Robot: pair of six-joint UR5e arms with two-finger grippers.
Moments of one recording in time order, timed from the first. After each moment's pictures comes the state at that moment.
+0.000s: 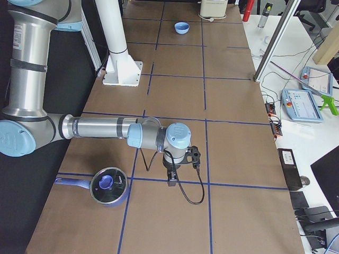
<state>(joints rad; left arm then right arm) -1.55 -1.47 -1.64 -1.57 -2.35 0.20 1.55 -1.75 1.78 -1.70 2.32 -0.18</state>
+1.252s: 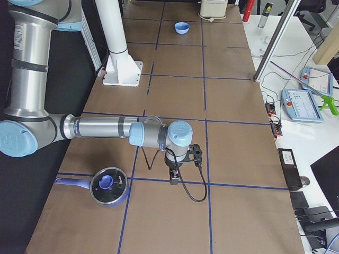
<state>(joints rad) -1.55 -1.53 -1.64 -1.67 -2.35 0.19 1.55 -1.74 1.78 -1.69 2.32 -0.18</state>
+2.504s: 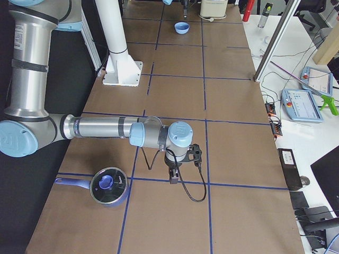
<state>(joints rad) -1.07 -1.41 -1.61 -2.30 -2.23 -0.73 1.54 -1.74 1.78 -1.70 2.34 -0.18</state>
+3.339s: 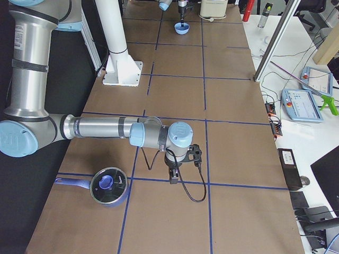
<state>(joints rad) -0.99 -1.41 -1.61 -2.32 -2.21 -0.79 1.54 -1.74 1.77 -1.70 2.34 -0.18</state>
